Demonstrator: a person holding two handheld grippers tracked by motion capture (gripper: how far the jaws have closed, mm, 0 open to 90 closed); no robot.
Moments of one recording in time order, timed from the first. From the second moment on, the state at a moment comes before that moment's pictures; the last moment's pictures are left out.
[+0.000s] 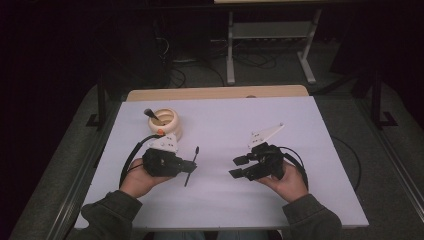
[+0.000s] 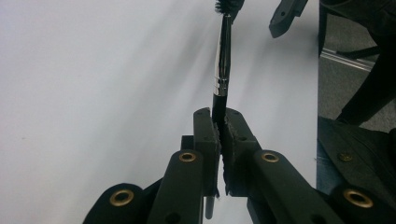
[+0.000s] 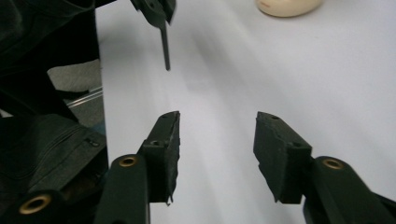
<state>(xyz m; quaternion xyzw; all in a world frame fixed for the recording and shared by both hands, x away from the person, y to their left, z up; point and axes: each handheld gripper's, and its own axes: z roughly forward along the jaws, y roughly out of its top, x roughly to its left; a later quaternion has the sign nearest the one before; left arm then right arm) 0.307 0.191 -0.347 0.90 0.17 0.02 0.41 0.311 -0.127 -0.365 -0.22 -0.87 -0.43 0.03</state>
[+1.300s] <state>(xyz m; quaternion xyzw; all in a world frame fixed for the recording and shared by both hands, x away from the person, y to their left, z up) 0.347 0.227 -0.316 0.87 0.23 0.06 0.43 0.296 -0.199 -0.395 -0.33 -0.83 -0.44 -0.06</state>
